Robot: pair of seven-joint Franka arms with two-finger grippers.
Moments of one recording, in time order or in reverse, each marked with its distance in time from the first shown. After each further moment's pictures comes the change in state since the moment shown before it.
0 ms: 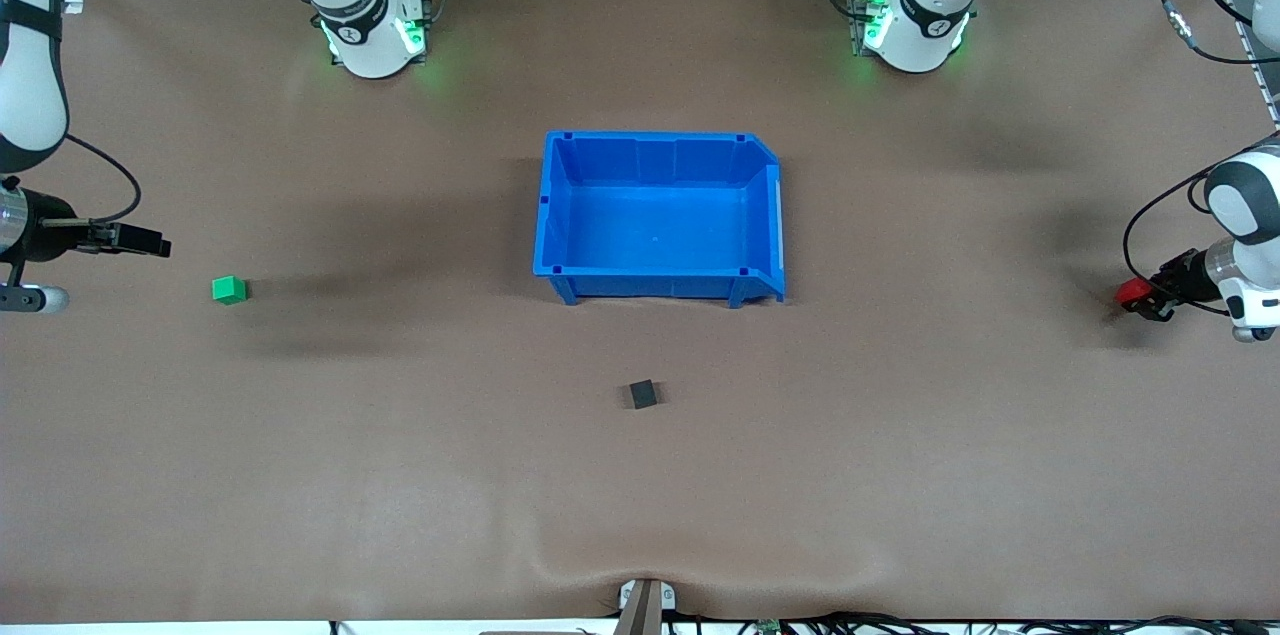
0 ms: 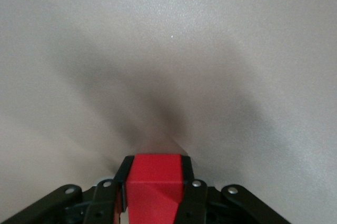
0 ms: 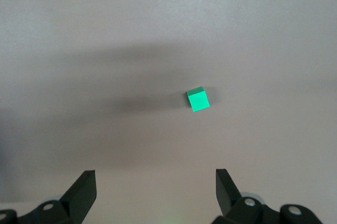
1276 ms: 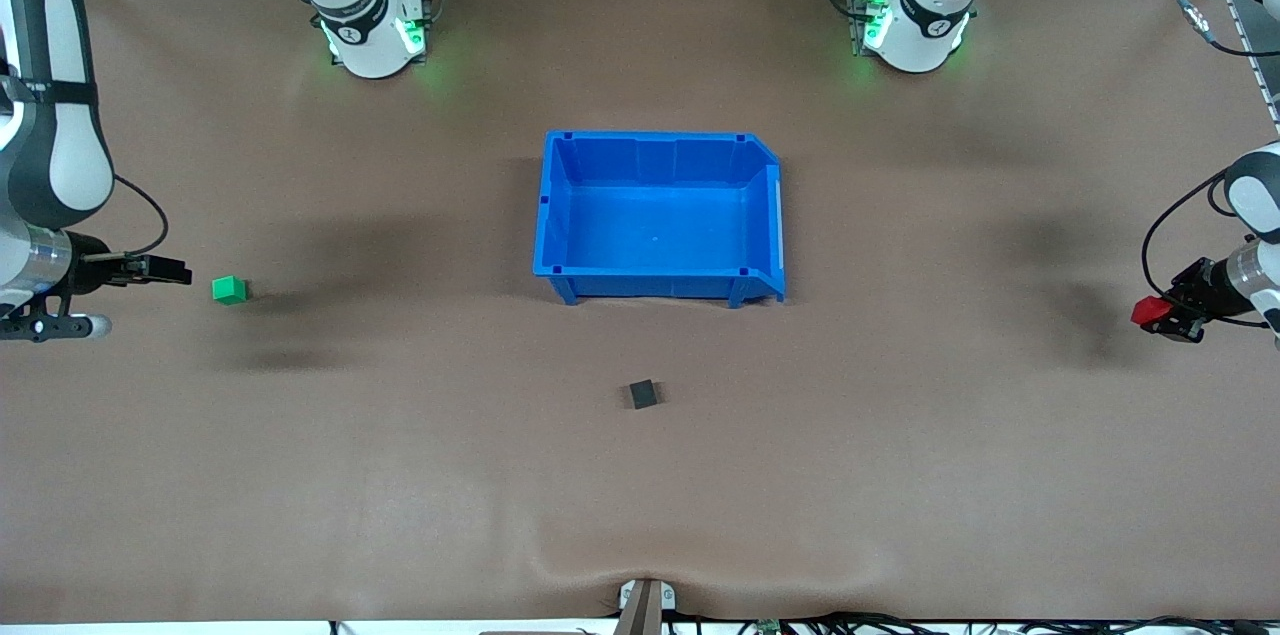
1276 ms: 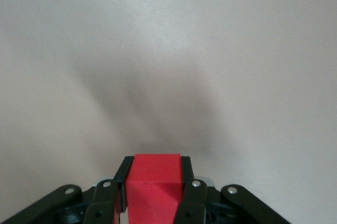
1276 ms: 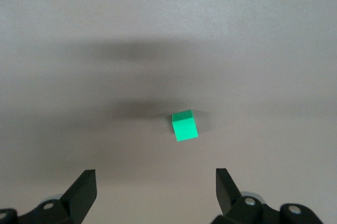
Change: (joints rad) left arm -0.003 -0.102 -0.108 0.043 0.001 -0.076 -0.304; right arm -0.052 0.111 -0.003 -0.091 -0.004 0.214 -0.136
